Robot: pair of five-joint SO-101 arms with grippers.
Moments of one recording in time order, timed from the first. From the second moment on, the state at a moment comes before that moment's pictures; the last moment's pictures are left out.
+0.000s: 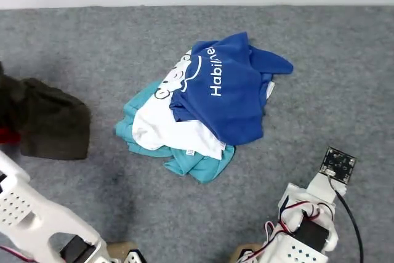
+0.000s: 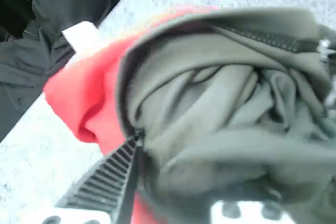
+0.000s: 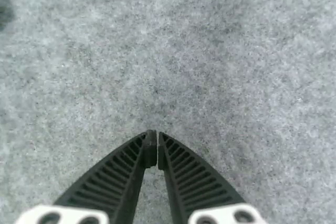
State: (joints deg) left arm -53.4 33.6 -73.4 99.4 -6.5; right arm 26.2 -103.3 95.6 74.2 1.0
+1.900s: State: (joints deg) left arm 9.9 12.6 -19.2 91.7 -16.8; right arm 26.2 -103.3 95.6 74.2 1.0
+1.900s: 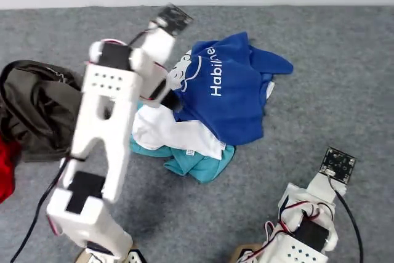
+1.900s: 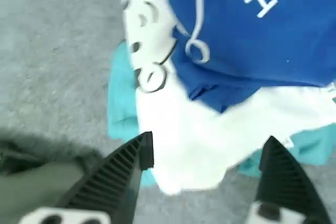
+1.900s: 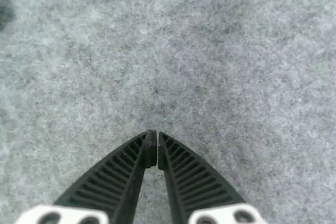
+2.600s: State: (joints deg) left arm 14.2 34.6 -19.2 83.5 -16.4; right arm 26.2 -103.3 95.6 74.2 1.0
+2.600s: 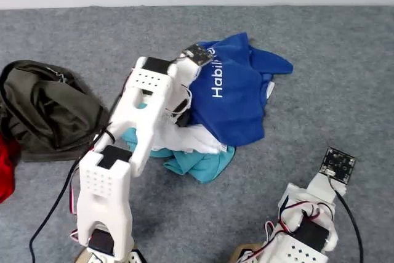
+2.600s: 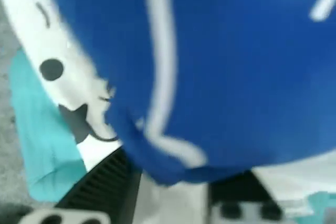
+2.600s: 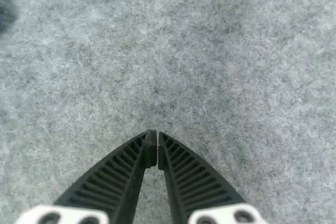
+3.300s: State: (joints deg) left arm -7.4 -2.5 -19.1 88.1 -10.0; right arm 26.2 -103.3 95.6 74.2 1.0
